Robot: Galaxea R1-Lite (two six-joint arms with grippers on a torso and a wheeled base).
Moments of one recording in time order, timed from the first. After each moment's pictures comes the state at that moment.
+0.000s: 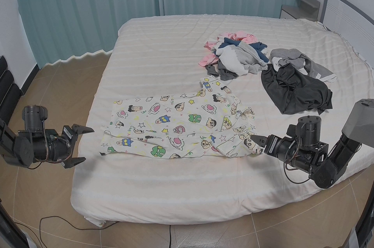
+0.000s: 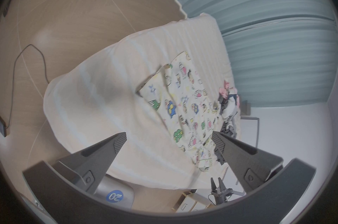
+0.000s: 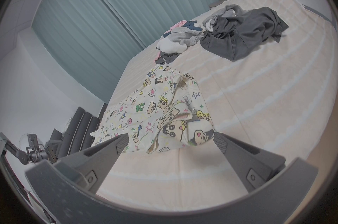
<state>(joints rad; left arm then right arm) 0.17 1.83 -0.64 -0.50 -0.50 -0.97 0.33 2.08 -0.57 -1.10 0.00 0.57</state>
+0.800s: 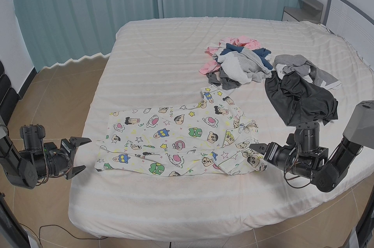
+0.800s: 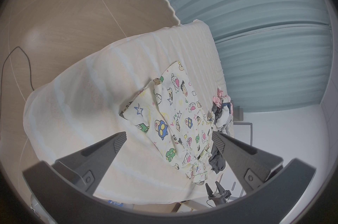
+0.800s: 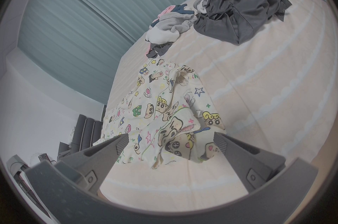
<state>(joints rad) 0.22 1.91 -0.42 -0.90 -0.54 -1.00 0.34 2.07 -0.53 -1.03 0.03 0.72</state>
